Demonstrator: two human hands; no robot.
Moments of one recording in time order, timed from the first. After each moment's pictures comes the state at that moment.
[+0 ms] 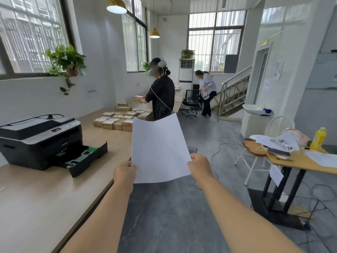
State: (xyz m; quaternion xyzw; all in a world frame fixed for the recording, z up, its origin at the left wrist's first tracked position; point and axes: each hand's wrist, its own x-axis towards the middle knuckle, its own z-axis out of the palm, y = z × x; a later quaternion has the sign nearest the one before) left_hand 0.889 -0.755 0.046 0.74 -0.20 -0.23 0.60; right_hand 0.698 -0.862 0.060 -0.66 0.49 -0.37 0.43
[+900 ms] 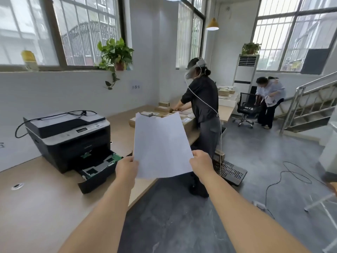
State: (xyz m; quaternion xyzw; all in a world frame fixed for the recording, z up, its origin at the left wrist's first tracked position) left_hand 1.109 -0.987 0.035 0.76 -0.07 -0.15 0.63; right_hand 0.963 -1.156 0.049 -0.77 0.37 -0.27 0.44
